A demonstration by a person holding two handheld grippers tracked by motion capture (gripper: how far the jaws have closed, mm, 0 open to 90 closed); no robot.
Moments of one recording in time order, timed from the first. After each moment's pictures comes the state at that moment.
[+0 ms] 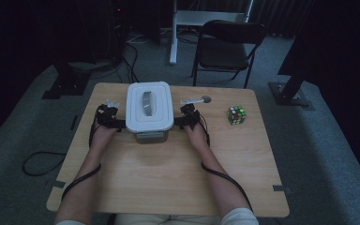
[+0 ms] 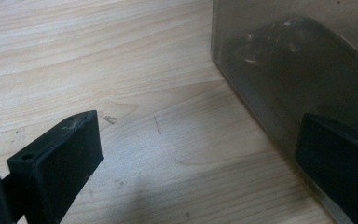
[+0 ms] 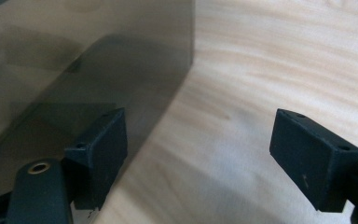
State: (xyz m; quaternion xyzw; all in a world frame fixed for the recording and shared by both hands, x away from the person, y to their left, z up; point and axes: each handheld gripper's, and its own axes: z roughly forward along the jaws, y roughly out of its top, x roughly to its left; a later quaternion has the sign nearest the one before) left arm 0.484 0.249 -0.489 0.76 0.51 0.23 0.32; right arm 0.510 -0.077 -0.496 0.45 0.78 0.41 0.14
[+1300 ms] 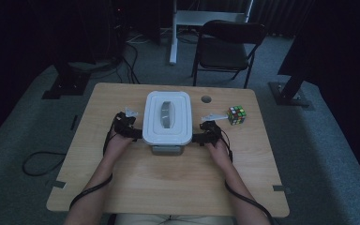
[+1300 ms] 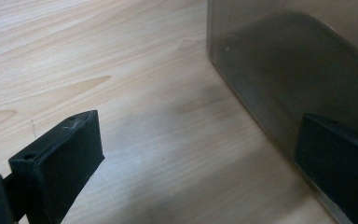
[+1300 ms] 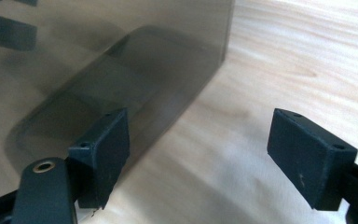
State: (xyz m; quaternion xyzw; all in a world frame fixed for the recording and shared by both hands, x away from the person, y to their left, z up) left arm 0.448 0.185 -0.492 0.79 0.46 0.21 0.34; right arm 0.441 -0.152 -0.499 0.42 0.79 0.43 0.13
